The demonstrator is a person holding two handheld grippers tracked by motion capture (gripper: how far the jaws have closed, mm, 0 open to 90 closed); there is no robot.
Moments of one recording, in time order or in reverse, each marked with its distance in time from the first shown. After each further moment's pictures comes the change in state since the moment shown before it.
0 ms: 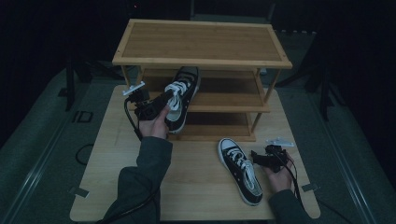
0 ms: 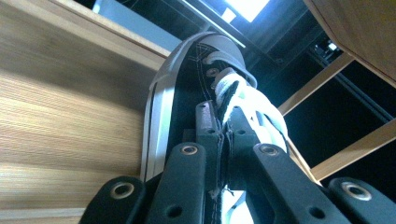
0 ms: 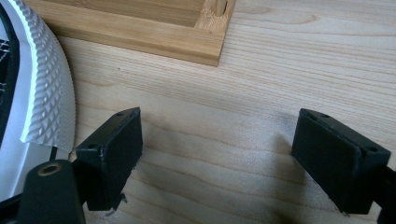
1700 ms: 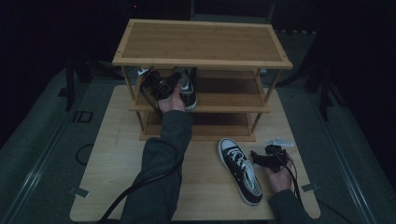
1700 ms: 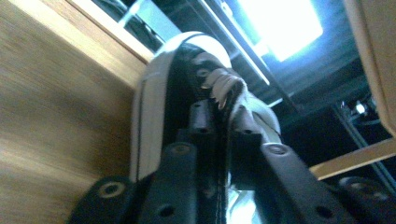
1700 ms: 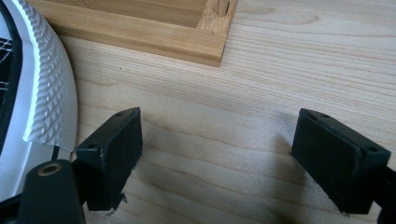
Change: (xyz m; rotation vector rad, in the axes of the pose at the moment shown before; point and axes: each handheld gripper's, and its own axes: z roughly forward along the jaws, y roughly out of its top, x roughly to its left) left arm -0.006 0.023 0.072 -0.065 0.106 -0.245; right arm 0.000 0.000 0.000 0.000 0.005 -0.004
